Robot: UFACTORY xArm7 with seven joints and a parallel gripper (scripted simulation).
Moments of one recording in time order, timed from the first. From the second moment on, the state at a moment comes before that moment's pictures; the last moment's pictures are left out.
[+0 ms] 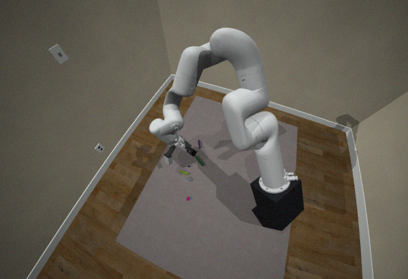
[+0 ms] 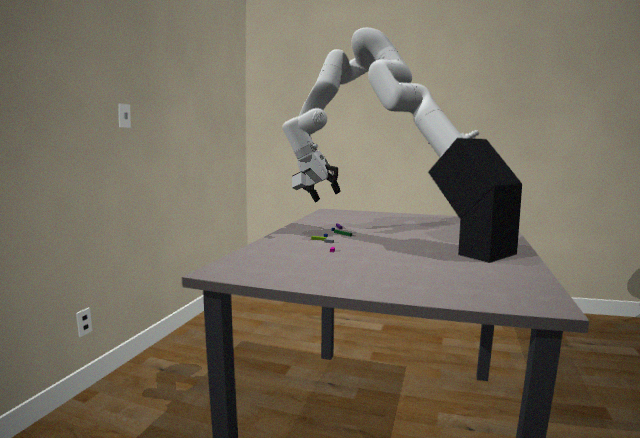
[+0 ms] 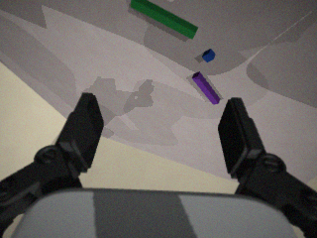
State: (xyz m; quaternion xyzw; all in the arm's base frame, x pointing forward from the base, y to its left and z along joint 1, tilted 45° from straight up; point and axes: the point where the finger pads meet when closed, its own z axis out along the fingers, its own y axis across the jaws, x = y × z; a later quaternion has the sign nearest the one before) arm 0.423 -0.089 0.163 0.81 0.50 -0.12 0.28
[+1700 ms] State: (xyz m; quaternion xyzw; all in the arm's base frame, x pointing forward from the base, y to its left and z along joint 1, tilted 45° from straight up) arm 0.438 -0.083 0.121 0.58 0.72 -0.19 0.33
